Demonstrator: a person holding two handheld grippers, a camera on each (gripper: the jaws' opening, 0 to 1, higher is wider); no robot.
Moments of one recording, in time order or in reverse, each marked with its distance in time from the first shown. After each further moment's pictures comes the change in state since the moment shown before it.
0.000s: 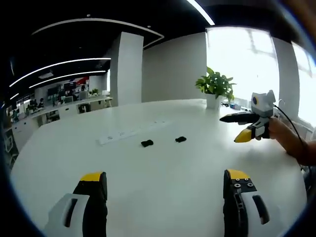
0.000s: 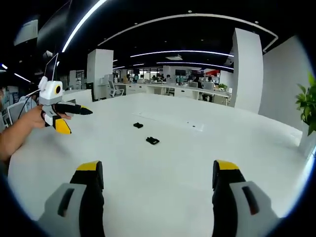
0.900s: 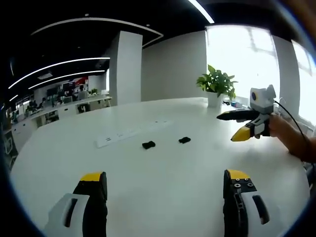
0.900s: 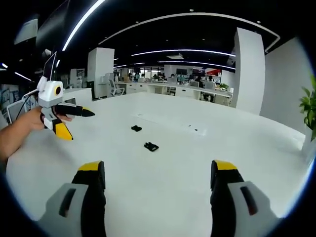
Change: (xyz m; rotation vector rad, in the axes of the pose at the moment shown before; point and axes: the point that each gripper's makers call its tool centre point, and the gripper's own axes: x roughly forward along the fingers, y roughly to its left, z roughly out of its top) left arm 0.020 0.007 0.002 0.011 0.016 -0.005; right arm 0.024 0.001 0.007 -0.014 0.010 0.007
